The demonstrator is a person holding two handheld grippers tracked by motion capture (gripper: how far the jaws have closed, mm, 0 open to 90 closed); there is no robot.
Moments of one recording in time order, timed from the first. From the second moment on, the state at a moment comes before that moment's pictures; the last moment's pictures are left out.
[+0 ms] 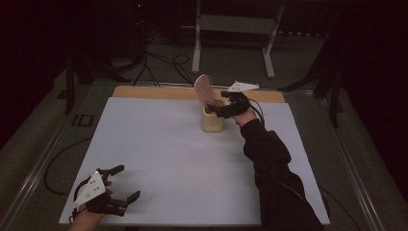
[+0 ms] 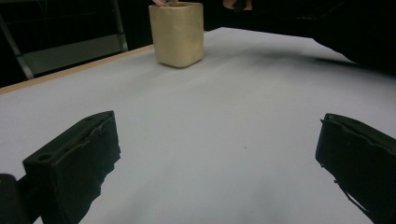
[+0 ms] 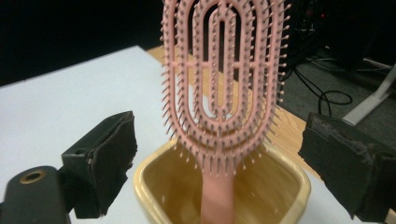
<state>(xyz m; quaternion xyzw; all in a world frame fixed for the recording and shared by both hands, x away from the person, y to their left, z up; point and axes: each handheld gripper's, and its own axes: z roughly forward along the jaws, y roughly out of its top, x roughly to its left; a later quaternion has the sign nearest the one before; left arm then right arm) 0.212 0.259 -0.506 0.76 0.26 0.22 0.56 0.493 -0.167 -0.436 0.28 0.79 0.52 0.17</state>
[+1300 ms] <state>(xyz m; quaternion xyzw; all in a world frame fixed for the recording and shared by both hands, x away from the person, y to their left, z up) 0.211 0.260 -0.505 0.75 0.26 0.22 0.56 0.466 -0.192 -0.410 0.32 0.80 0.48 0.15</state>
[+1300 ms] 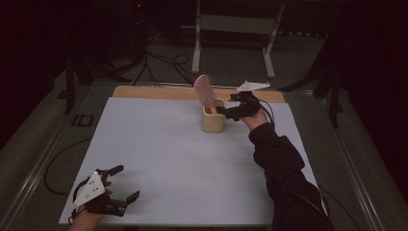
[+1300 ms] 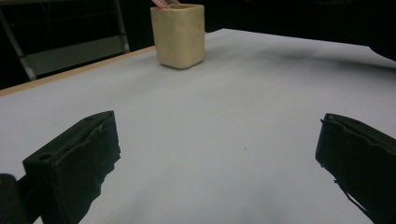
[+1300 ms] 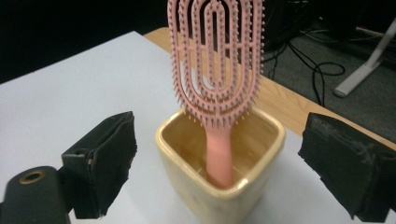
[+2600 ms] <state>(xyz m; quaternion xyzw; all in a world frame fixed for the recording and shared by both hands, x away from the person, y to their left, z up) 0.210 0.259 -0.504 0.75 0.26 0.22 0.56 0.387 -0.252 -0.434 0.34 0.80 0.47 0.14</state>
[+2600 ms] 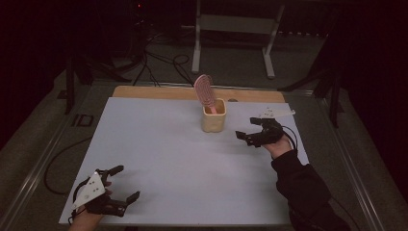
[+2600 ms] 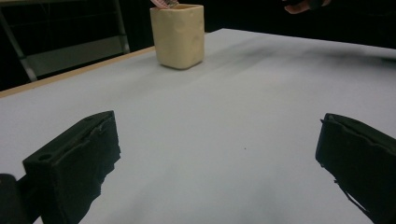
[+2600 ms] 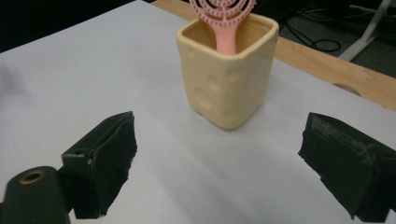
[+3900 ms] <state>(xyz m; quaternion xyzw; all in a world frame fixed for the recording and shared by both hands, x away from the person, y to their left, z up) 0.210 0.259 -0.504 0.76 0.26 0.22 0.56 0.279 -0.291 -0.501 0.34 0.80 0.47 0.14</state>
